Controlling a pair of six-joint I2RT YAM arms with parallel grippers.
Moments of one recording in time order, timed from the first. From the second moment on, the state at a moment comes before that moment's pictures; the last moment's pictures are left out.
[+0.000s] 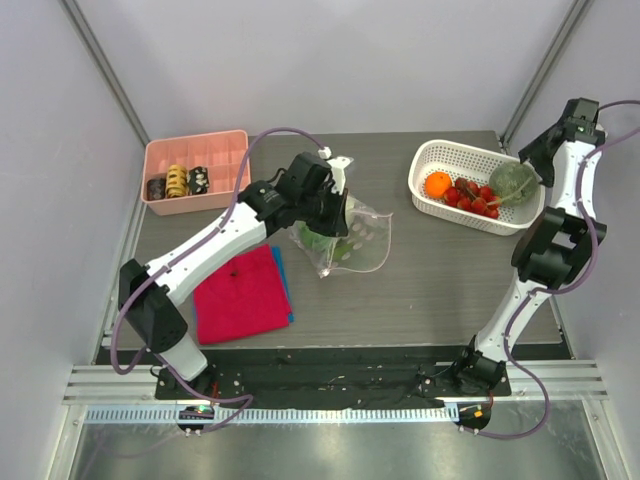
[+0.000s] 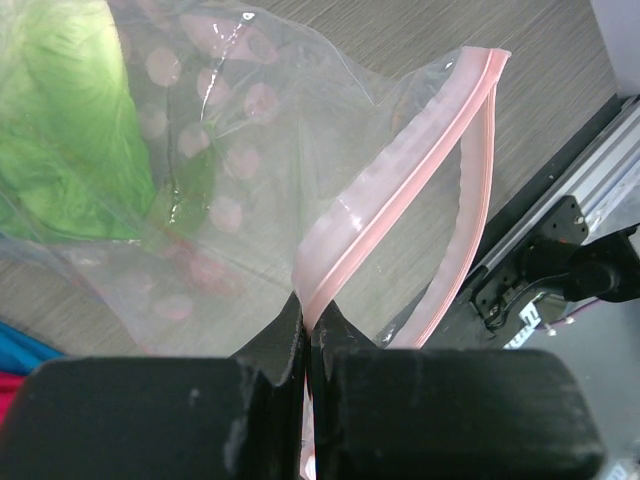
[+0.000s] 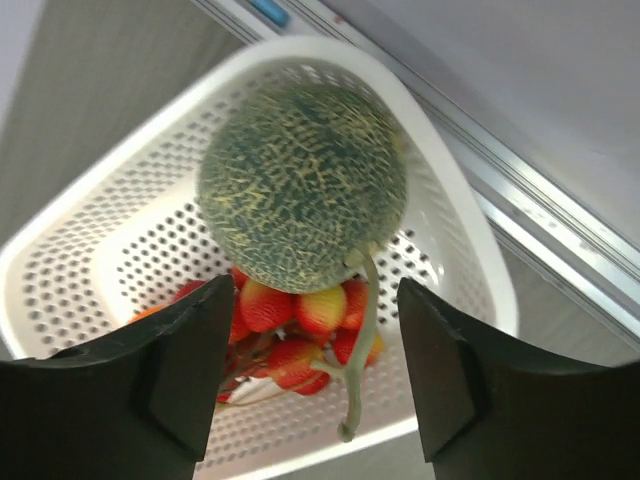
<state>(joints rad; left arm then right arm) -0.77 1.63 1.59 -0.70 0.21 -0.35 -0.44 2.08 2.07 -0.85 0.09 0.54</state>
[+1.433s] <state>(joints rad) -0.79 1.71 1.69 -0.69 0.22 -0.55 0.62 1.11 1.05 -0.62 0.07 0.98</state>
